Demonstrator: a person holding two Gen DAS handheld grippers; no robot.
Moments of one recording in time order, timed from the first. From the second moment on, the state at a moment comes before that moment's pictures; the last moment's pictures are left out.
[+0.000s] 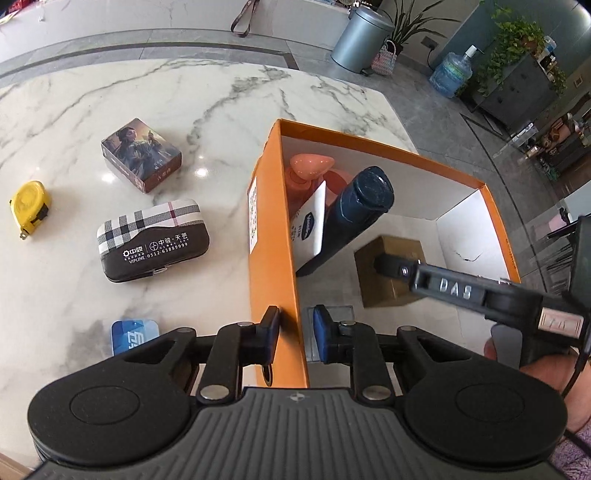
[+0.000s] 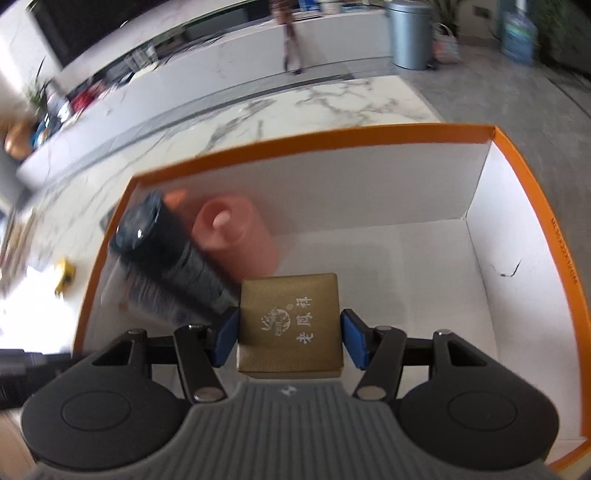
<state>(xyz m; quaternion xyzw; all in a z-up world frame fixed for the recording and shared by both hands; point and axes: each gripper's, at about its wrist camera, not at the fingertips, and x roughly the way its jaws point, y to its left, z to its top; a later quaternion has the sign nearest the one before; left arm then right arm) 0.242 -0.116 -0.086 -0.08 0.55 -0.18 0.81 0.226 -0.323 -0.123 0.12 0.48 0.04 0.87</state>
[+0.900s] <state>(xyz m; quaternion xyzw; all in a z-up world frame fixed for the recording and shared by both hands) 0.250 -0.103 -0.096 -0.13 0.56 -0.19 0.79 0.231 -0.271 -0.139 0.12 0.55 0.12 0.82</state>
